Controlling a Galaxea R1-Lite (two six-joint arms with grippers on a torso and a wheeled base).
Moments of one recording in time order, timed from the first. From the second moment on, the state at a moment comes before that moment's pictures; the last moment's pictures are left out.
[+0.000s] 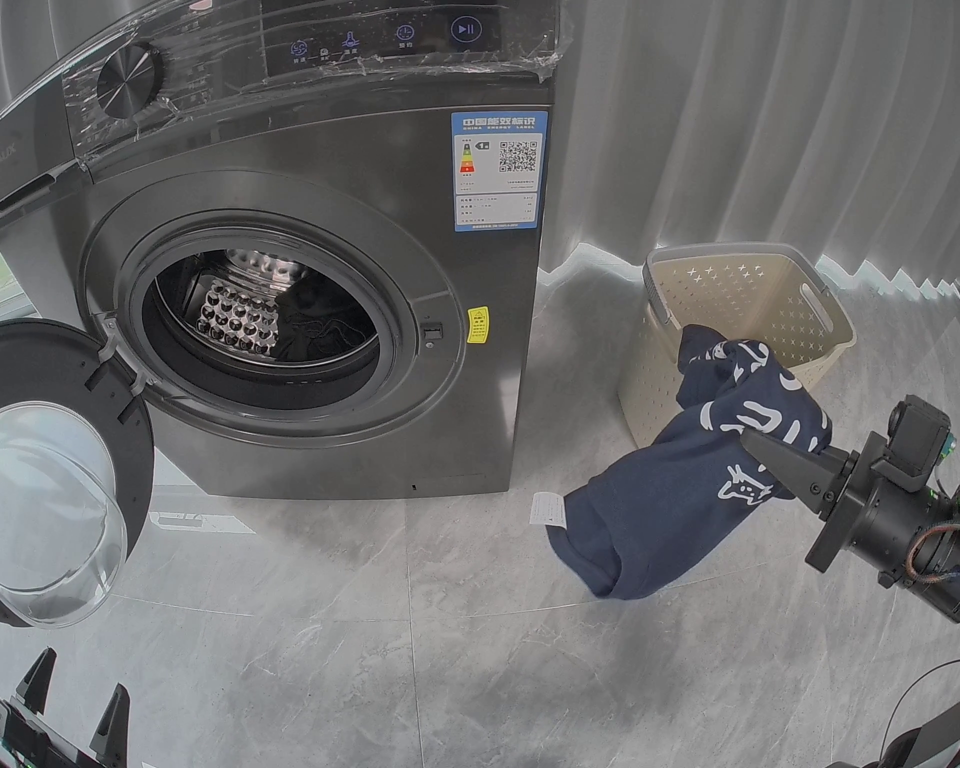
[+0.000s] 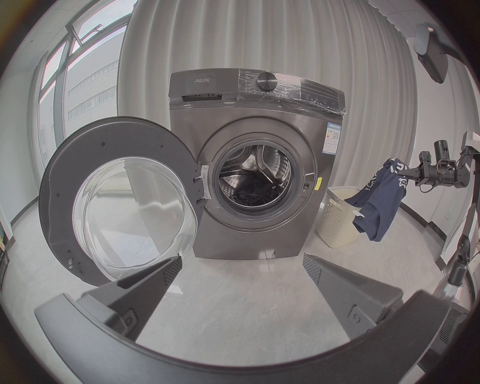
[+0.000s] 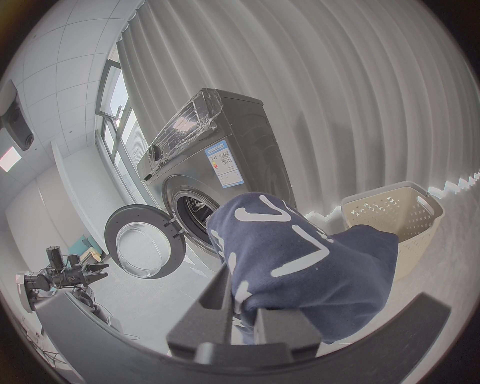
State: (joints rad) left arm -0.01 0.02 -0.02 0.01 0.00 -0.05; right arm 0.65 1.26 -0.38 -0.94 0.00 0.14
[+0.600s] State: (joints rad) left arm -0.01 0.02 -0.02 0.01 0.00 -0.05; right arm 0.65 1.26 -0.38 -0.94 0.00 0.14
